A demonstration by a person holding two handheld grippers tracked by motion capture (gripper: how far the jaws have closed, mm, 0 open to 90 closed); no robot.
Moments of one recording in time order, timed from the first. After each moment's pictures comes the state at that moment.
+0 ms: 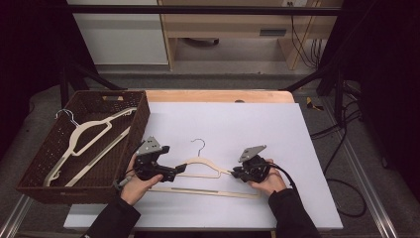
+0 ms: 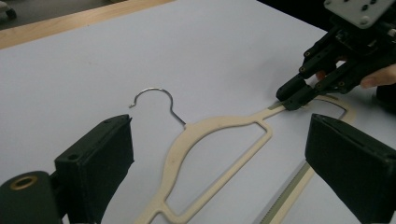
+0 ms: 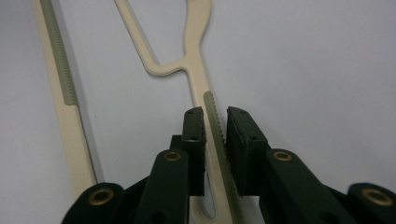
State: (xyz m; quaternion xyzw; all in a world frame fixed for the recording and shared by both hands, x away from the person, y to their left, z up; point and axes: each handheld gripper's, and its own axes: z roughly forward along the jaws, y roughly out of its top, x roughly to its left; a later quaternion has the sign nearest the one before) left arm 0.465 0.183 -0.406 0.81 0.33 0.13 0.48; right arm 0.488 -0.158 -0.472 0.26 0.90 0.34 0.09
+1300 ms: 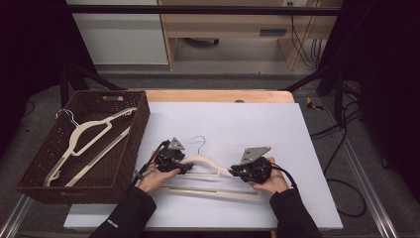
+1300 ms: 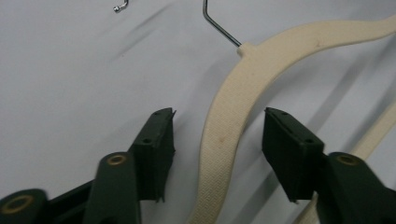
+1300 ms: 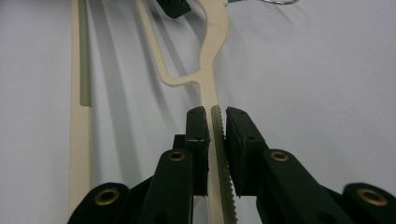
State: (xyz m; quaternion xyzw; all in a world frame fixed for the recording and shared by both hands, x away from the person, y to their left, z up) left arm 0.521 0.148 -0.470 0.88 0.32 0.10 0.34; right arm 0.478 -0.159 -0.450 0.19 0.90 0.39 0.11
